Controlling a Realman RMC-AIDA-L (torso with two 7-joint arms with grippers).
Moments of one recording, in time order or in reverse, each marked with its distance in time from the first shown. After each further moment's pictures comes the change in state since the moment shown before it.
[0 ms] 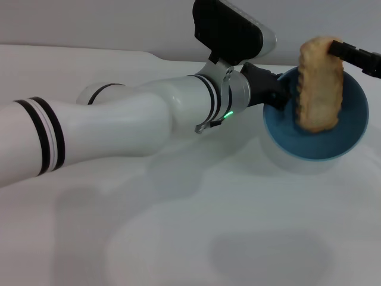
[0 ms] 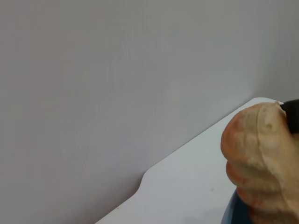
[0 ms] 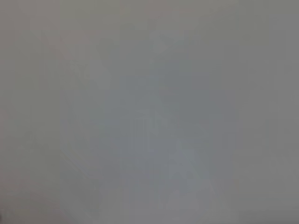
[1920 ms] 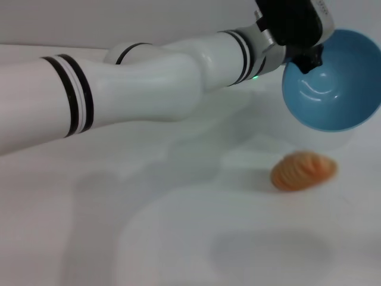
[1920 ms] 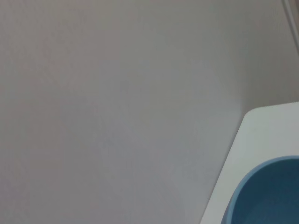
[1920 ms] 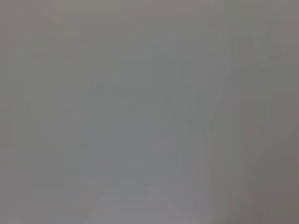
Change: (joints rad) left arm -0.145 -0.003 -0.038 -0.029 0.000 -0.052 0.426; right arm -0.317 0.017 0.237 0.498 0.942 0.070 -1.338
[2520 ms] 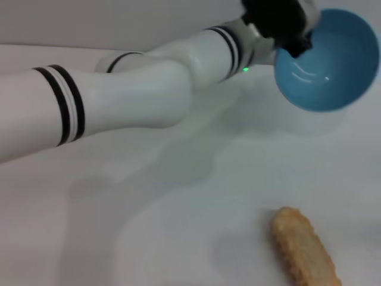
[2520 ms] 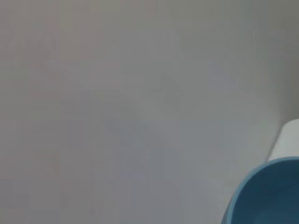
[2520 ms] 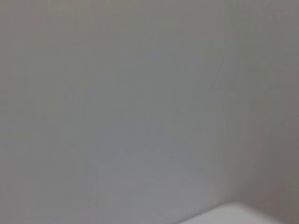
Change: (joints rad) left arm 0.044 -0.002 -0.018 -0.012 -0.029 -0.106 -0.005; right arm 0.068 -0.004 -0.008 0.057 -0.013 0.102 0.077
